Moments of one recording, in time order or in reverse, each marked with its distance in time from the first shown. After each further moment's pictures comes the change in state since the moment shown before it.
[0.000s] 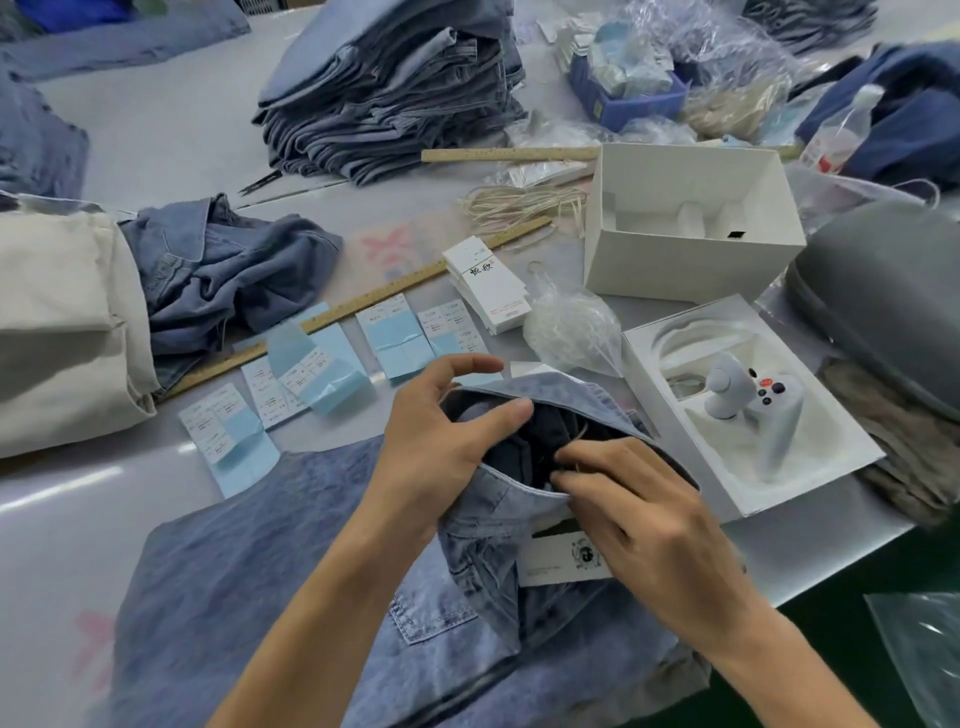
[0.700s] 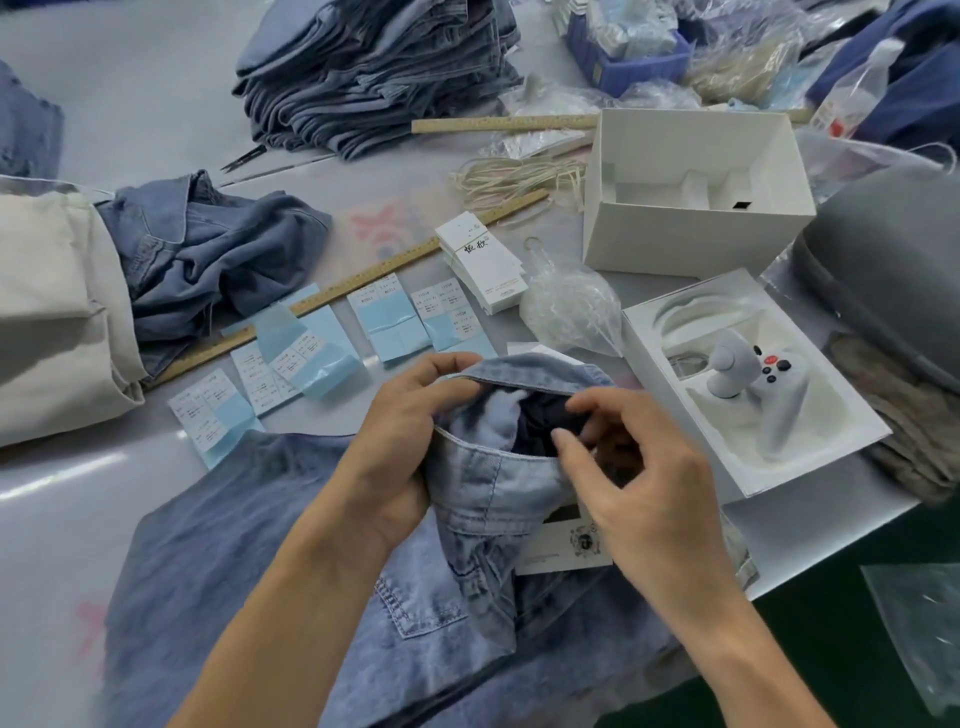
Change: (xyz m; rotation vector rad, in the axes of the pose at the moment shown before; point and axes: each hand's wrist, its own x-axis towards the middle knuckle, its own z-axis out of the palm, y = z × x) left_hand 0.006 0.007 -0.006 -0.375 -0.046 -0.377; right_hand 0.022 -0.025 0.001 0.335 0.171 0.596
